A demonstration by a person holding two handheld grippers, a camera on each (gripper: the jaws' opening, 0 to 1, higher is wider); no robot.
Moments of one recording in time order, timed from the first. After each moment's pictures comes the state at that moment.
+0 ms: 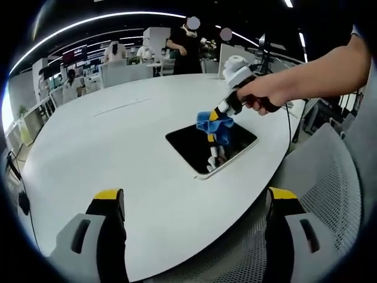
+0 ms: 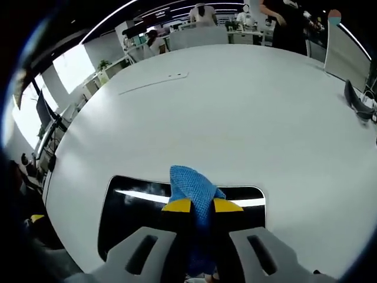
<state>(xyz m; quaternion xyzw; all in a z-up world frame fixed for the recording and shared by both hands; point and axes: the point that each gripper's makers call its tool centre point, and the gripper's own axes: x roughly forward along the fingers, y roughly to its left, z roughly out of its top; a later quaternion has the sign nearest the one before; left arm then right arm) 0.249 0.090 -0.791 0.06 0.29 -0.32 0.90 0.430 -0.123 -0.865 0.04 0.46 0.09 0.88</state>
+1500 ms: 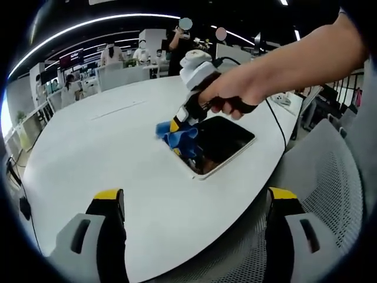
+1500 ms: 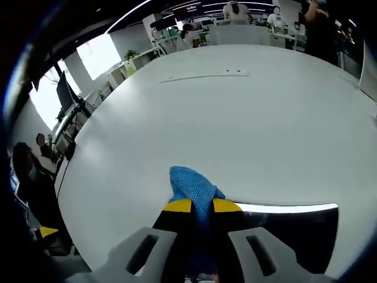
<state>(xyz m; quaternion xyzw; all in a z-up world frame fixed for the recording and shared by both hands) 0.249 0.088 -0.795 0.08 0.28 -0.33 0.90 0.442 -0.003 -0.865 0.03 0.45 0.18 0.87</state>
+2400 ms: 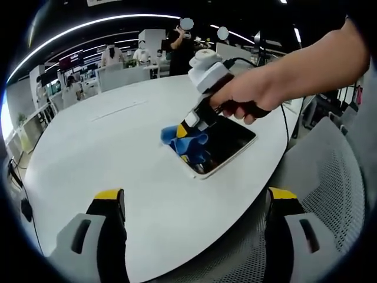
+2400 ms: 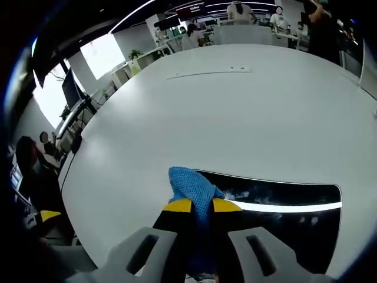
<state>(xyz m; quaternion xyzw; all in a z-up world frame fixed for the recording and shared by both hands) 0.249 0.088 -0.793 0.08 0.28 -0.32 0.90 0.409 -0.005 -0.865 0.03 0.45 0.20 0.87</state>
